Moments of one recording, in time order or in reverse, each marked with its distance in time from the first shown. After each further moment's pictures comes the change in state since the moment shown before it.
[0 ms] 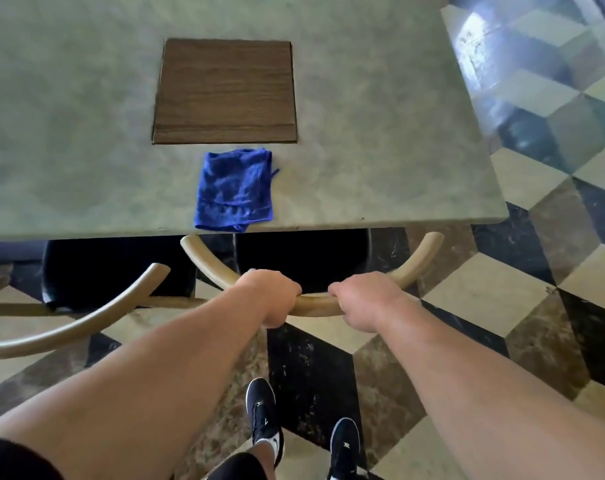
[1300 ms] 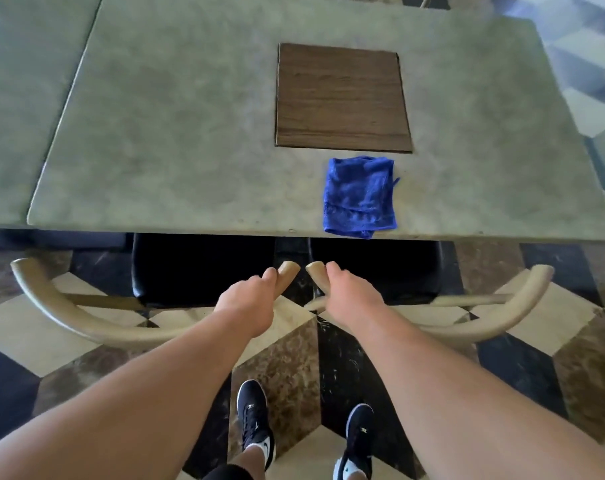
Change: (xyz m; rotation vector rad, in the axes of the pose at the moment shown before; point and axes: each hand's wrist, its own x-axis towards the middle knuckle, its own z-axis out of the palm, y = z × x) left_hand -0.126 -0.206 0.097 -0.408 0.201 -0.398; right_hand 0.114 -0.239 -0.053 0.406 0.041 0.305
